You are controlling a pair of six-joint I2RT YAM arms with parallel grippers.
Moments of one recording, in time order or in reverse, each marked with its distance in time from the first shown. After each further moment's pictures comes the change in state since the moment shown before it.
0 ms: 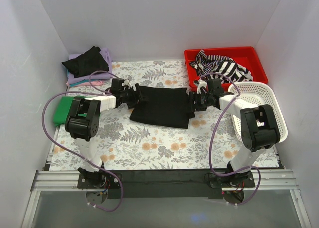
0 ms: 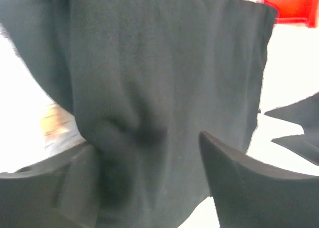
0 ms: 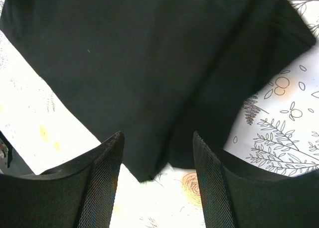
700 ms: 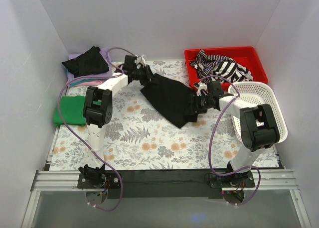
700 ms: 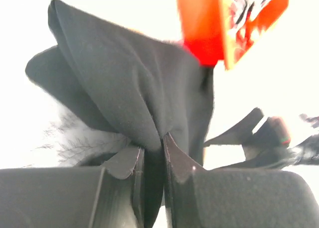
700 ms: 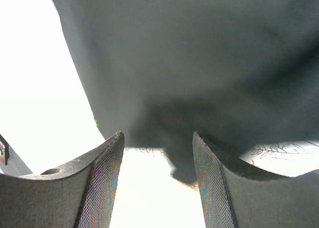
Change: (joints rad) left arm -0.073 0.349 0.660 -0.253 0.209 0.011; right arm 0.000 0.010 -0.030 -0.004 0.009 0.000
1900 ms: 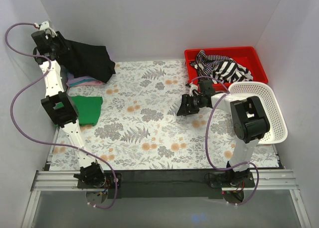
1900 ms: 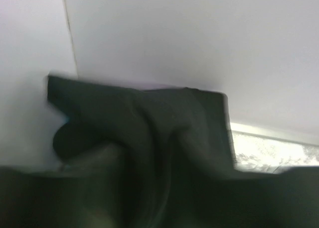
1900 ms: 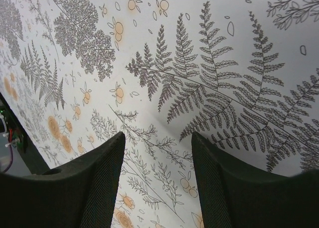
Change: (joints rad) left arm 0.683 0.116 0.727 -0.156 -0.327 0.427; right arm 0.063 0.151 0.086 0.034 -0.097 0.031
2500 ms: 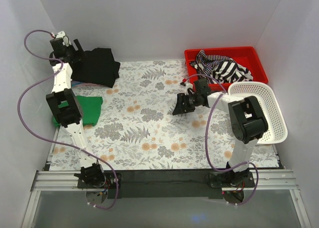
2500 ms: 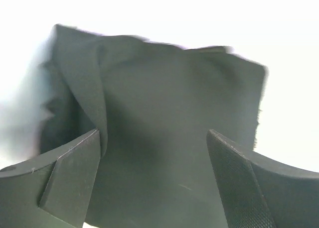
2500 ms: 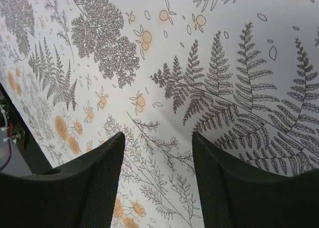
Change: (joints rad) left arm -0.062 -0.007 -0.243 0.057 -0.204 -0.008; right arm 0.053 0.003 0.032 -0.002 -0.001 -0.001
